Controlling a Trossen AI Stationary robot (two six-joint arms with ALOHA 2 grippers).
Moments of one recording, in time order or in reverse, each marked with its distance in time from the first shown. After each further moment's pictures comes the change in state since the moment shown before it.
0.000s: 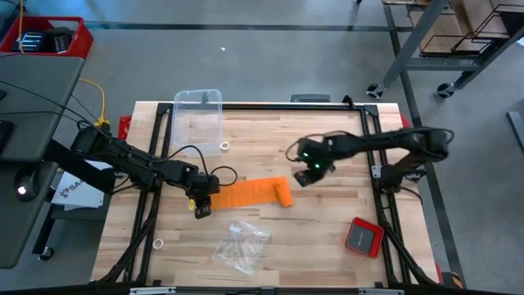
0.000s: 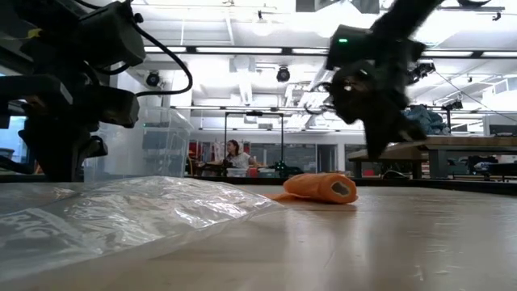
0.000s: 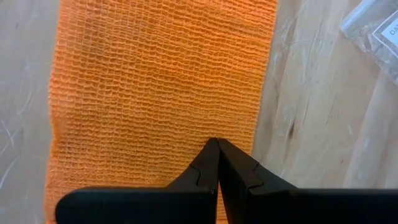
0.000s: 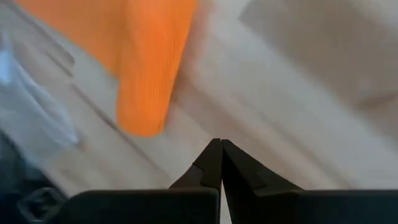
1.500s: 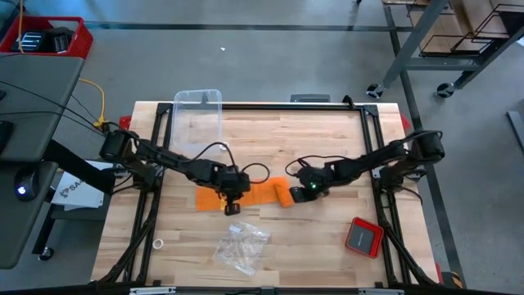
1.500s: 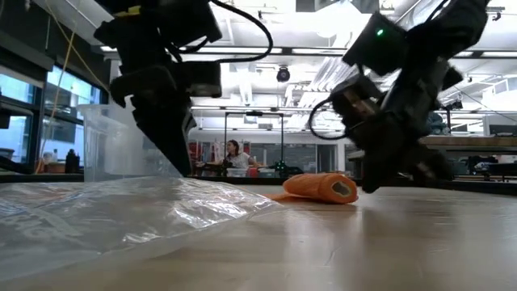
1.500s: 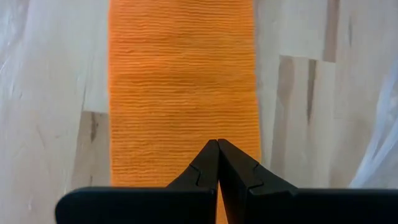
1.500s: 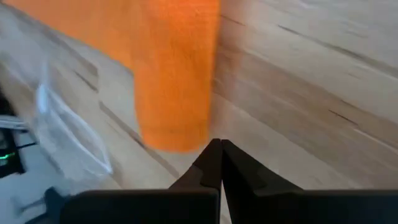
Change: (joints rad) left arm 0.045 0.306 0.395 0.054 -0.178 0.277; right arm 0.246 0.059 -0.236 0.581 0.152 0.477
